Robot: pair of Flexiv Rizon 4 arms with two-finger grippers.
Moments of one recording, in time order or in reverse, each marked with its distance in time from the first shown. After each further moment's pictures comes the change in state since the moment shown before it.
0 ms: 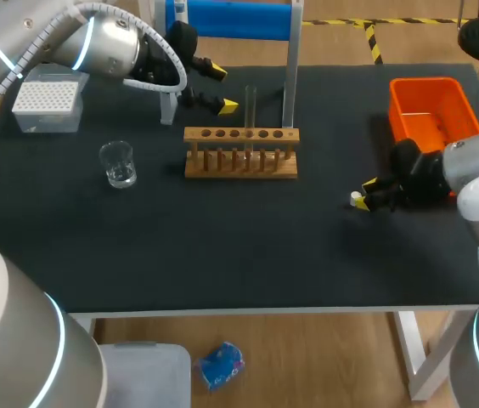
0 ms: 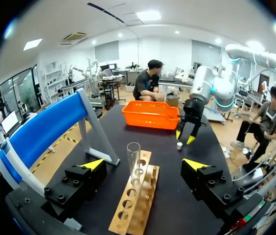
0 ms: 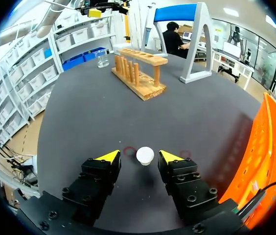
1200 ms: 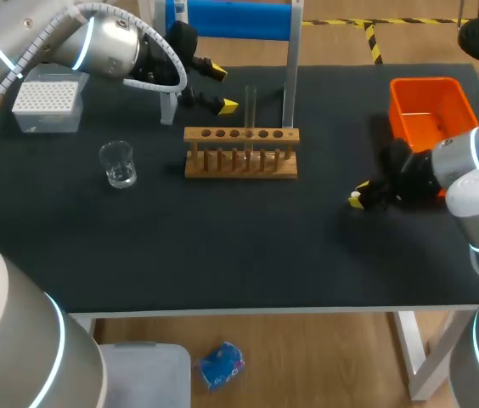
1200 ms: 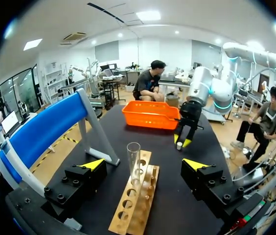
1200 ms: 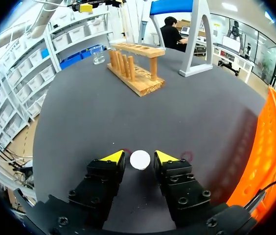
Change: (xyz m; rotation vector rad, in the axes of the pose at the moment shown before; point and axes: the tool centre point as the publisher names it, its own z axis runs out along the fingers) left arm 0.000 0.000 0.000 0.000 0.000 0.000; right arm -0.006 -0.002 0.015 0.032 0.001 0.030
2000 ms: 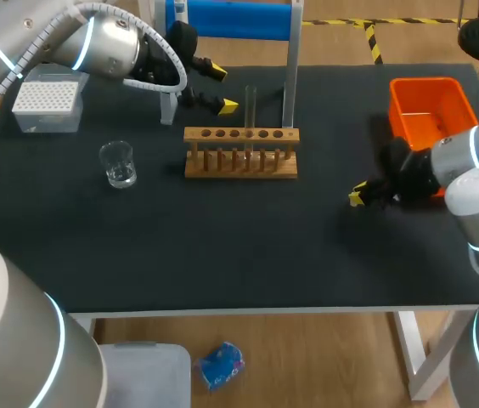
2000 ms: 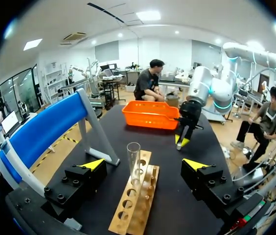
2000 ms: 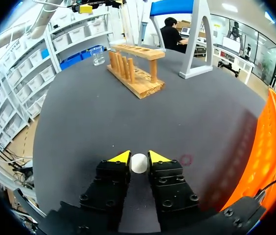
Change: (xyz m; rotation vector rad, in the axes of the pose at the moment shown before) left arm 0.000 0.000 0.000 0.000 0.000 0.000; right arm 0.000 0.004 0.000 -0.005 -0.001 -0.003
